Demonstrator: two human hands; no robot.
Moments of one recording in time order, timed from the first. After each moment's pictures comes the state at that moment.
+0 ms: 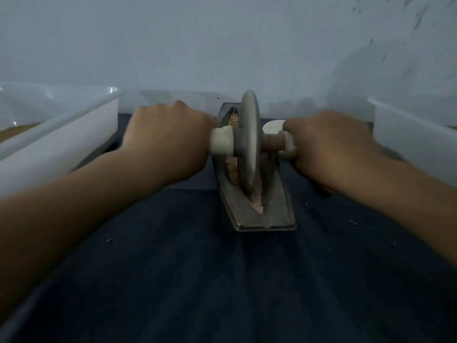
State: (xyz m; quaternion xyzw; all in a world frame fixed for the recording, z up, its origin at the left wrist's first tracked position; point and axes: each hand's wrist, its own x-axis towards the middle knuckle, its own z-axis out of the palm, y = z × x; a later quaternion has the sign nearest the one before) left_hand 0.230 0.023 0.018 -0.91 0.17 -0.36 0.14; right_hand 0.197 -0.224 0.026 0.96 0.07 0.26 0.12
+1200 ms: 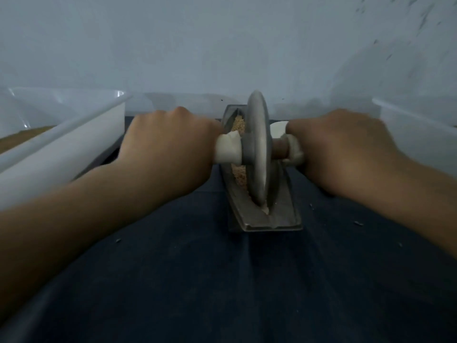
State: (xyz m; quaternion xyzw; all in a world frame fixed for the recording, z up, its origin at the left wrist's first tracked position) left_hand 0.204 0.024 0.024 -0.90 0.19 -0.36 0.13; right_hand 0.188 -0.227 0.030 0.94 0.11 0.30 0.14
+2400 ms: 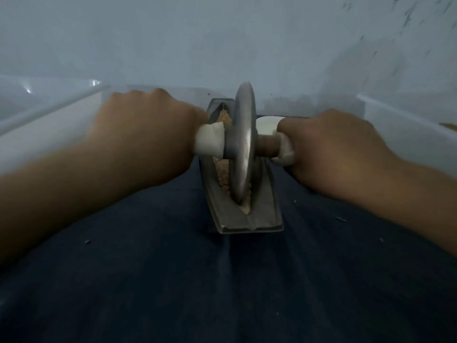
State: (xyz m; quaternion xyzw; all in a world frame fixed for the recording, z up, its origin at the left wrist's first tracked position) left_hand 0.219 0.029 0.027 -0.89 0.23 -0.36 0.13; right_hand 0.179 -0.238 0.024 0.94 0.14 0.29 0.10
